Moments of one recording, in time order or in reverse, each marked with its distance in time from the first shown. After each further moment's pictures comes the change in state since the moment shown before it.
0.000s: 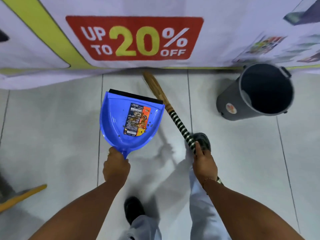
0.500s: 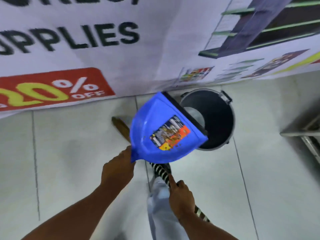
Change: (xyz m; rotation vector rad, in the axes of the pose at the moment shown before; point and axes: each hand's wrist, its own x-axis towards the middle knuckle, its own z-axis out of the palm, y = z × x) left_hand 0.005 0.331 0.097 0.335 -0.168 0.564; right_hand 0.133 0.135 -0.109 -0.085 -0.352 0.076
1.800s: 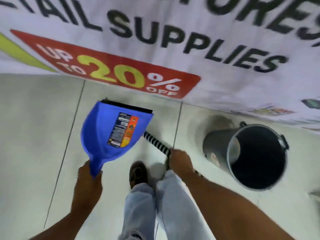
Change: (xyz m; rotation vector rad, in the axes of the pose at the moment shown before) left_hand -0.050 -0.219 -0.007 -0.616 0.236 -0.642; right_hand 0.091 -0.198 -0.059 -0.289 -0.009 -0.310
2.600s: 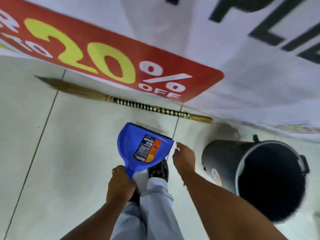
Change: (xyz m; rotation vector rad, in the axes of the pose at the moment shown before) left_hand 0.054 0.060 0.153 0.051 -0.289 -0.192; right_hand 0.115 0.040 0.018 0.369 0.165 0.267
